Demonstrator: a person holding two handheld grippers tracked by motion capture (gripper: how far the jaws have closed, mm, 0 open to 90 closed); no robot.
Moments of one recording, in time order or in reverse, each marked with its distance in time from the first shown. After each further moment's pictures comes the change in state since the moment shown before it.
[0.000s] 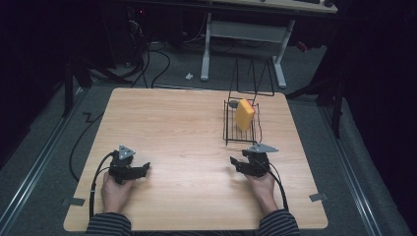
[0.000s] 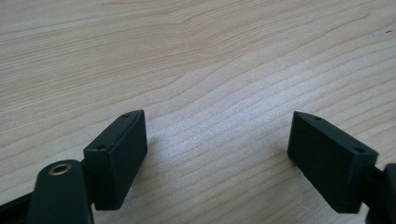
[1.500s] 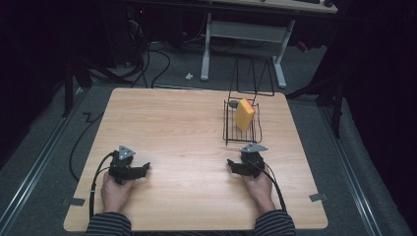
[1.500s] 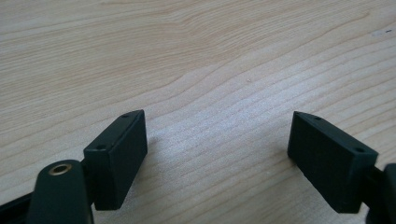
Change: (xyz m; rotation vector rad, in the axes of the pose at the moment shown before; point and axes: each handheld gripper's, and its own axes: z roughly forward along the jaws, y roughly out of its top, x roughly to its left) left arm 0.000 0.000 0.000 0.000 0.000 0.001; right arm 0.007 0.000 0.018 0.099 -0.077 -0.080
